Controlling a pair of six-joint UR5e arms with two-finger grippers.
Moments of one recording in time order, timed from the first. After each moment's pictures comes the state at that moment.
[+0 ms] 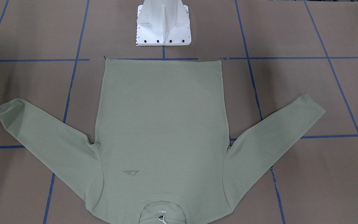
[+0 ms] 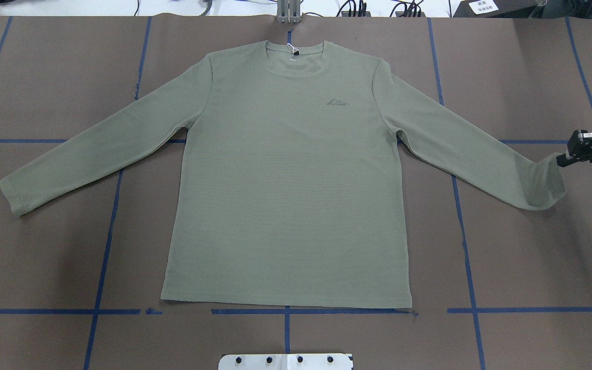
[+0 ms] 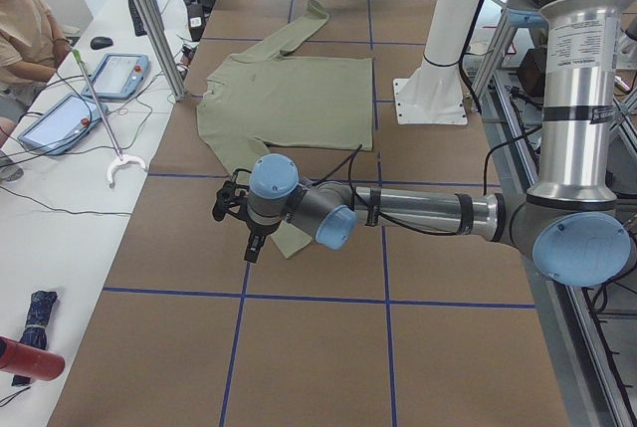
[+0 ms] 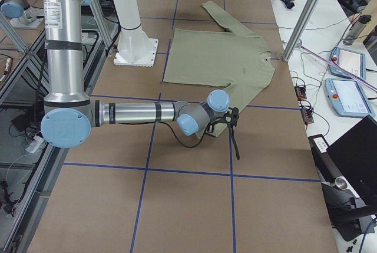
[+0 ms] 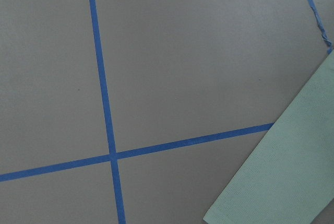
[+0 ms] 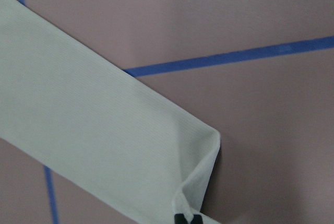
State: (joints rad) left arm -1.47 -1.54 -1.65 -2.05 -2.40 -0.26; right arm 1.20 -1.54 1.62 -1.01 2.53 0.91
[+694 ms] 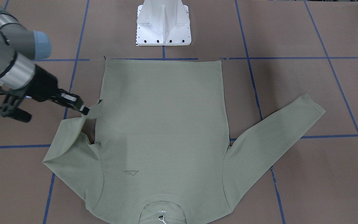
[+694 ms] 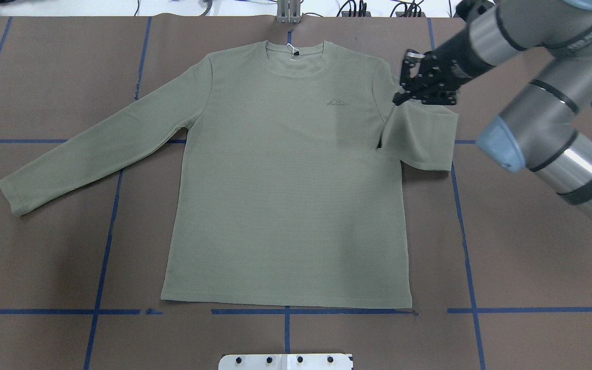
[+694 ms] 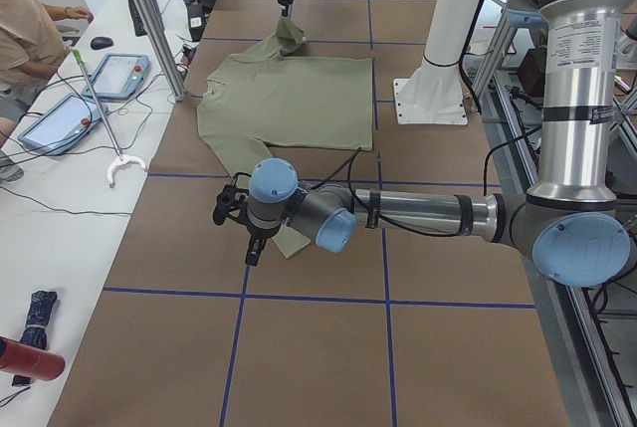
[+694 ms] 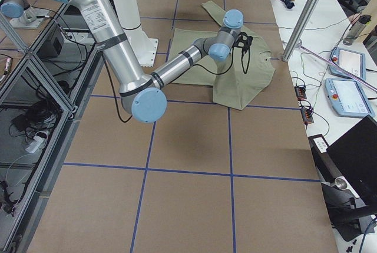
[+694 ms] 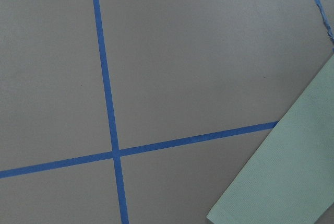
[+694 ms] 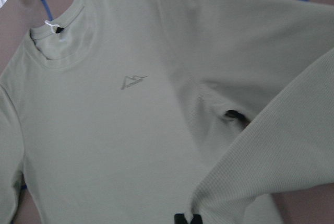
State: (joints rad) left arm -1.47 -1.54 -1.63 -2.05 -2.40 -0.26; right arm 0.94 -1.00 1.67 -1.17 2.33 1.60
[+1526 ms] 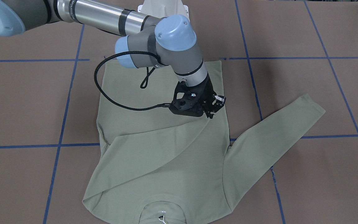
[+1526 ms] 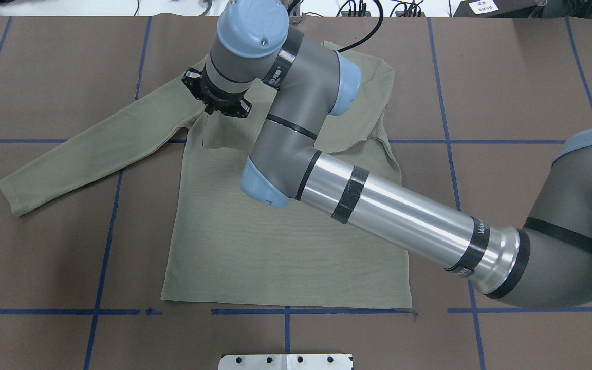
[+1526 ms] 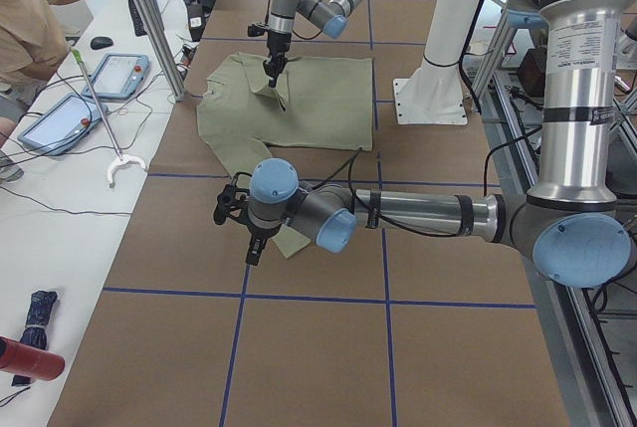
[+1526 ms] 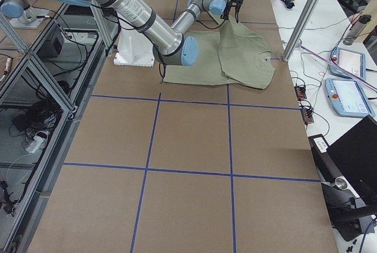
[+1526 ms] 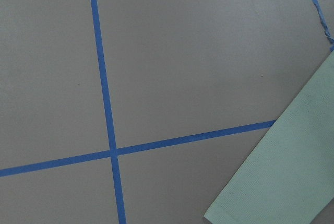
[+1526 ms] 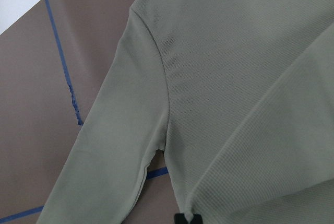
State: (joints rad) left arm -1.47 -1.53 -1.64 -2.05 -2.40 -0.26; right arm 0.61 -0.43 1.13 -1.11 1.90 1.68
